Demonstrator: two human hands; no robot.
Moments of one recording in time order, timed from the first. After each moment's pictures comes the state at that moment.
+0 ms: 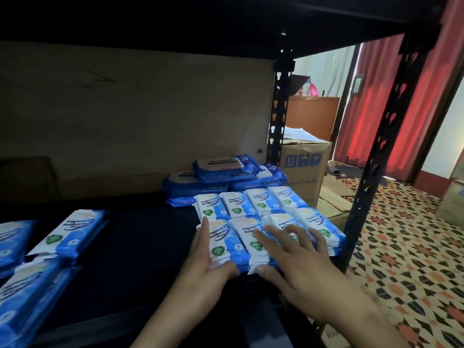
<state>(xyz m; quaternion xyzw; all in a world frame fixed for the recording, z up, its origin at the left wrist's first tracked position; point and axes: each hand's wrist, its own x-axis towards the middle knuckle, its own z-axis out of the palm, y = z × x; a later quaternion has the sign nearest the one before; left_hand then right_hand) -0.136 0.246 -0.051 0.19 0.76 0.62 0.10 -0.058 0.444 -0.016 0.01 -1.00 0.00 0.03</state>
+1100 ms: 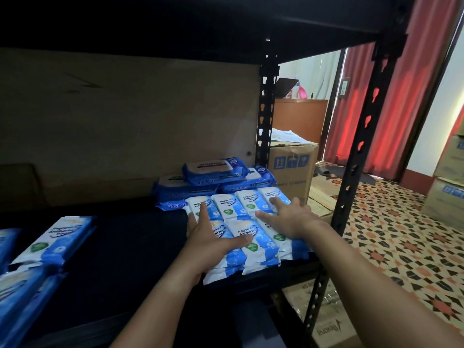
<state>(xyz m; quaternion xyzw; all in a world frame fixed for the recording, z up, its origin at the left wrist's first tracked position) -0.188 0.289 -0.036 0.16 0.77 0.60 0.11 -0.153 0.503 0.005 -0.23 -0.96 0.12 -0.04</state>
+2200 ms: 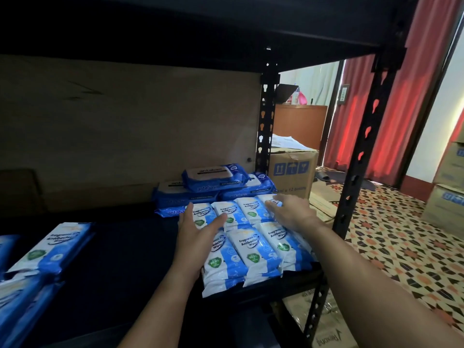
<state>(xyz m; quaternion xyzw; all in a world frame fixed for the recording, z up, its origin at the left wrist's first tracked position) -0.216 0.291 -0.042 0.11 0.66 0.74 0.02 -0.185 0.522 0.008 -0.25 -0.94 0.22 0.08</state>
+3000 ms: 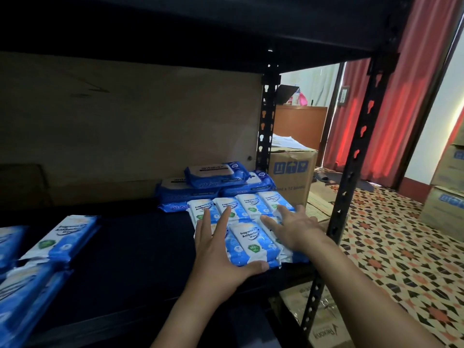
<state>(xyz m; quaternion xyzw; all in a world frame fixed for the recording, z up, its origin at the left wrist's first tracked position) -0.134 0.289 -0.043 0.24 0.83 0.51 -0.02 -0.138 0.495 0.001 -0.27 -0.96 0.11 -0.02</state>
